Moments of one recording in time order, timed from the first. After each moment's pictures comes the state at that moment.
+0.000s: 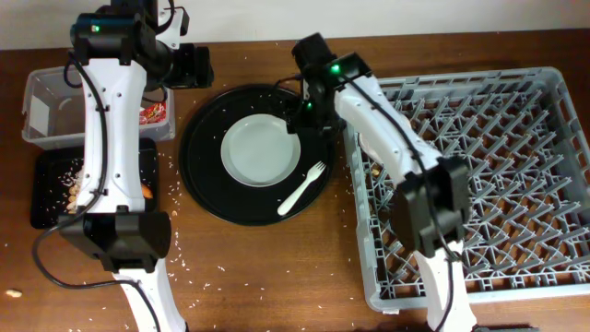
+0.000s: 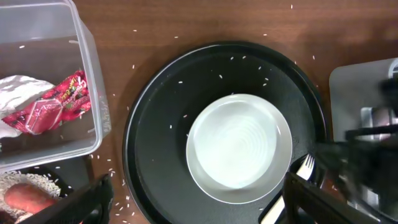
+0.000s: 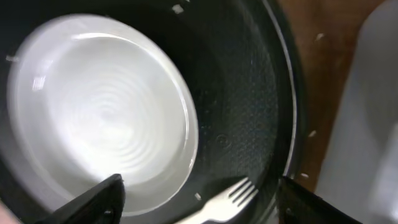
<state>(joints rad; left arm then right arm) -0.05 2.14 2.48 -1.46 0.16 -0.05 0.45 2.31 2.15 -1.14 -0.12 0.36</state>
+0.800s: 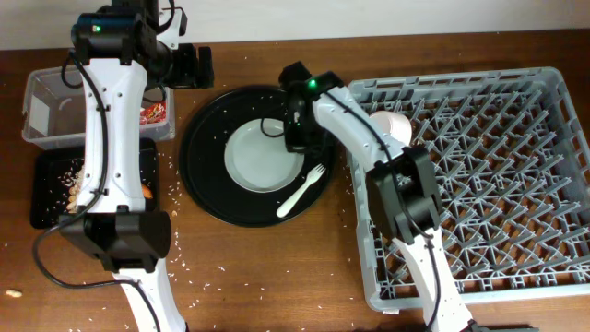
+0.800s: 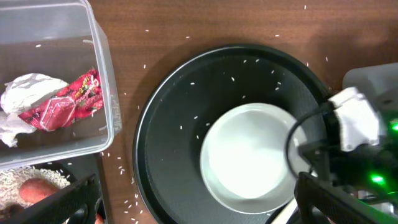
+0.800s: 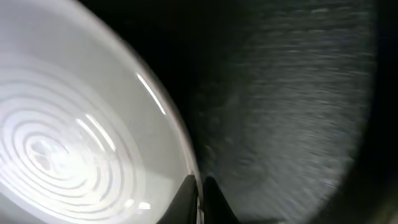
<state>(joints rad) -0.05 2.14 2.48 -1.46 0.12 -0.05 0.46 2.48 2.21 -1.22 -0.14 0.41</state>
